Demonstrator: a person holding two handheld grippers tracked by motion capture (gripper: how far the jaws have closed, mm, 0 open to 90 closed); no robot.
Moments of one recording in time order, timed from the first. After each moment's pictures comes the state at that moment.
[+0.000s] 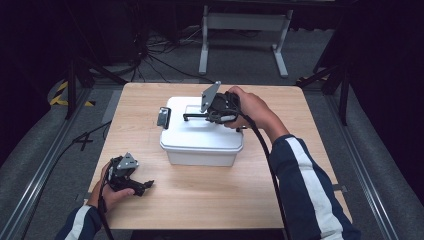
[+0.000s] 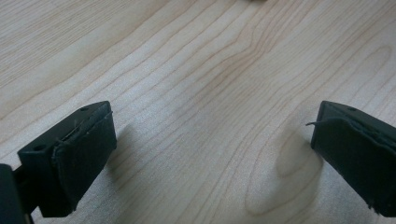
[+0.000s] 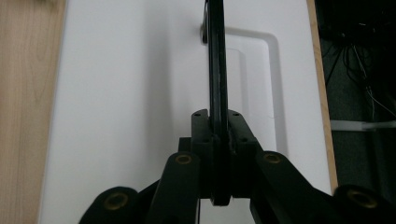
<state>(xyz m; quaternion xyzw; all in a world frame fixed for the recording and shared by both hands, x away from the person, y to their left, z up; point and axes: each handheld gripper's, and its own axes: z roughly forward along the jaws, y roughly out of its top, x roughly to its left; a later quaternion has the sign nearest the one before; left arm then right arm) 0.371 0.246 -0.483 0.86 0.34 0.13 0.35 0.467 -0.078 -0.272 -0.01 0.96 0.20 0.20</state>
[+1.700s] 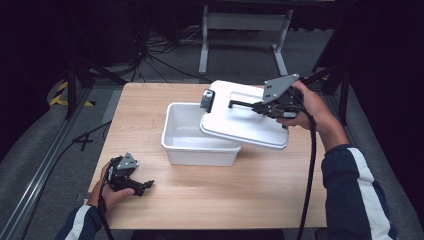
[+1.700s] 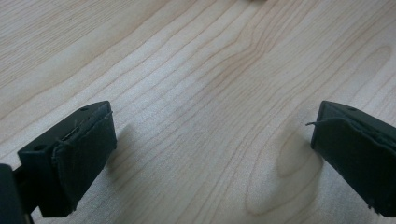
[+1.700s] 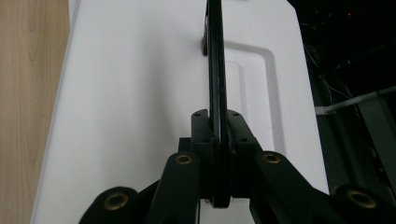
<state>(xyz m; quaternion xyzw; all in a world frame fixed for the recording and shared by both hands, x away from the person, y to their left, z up) 0.371 0.246 -0.483 0.86 0.34 0.13 0.35 0.440 -0.211 -0.231 0.04 0.93 0.26 0.25</state>
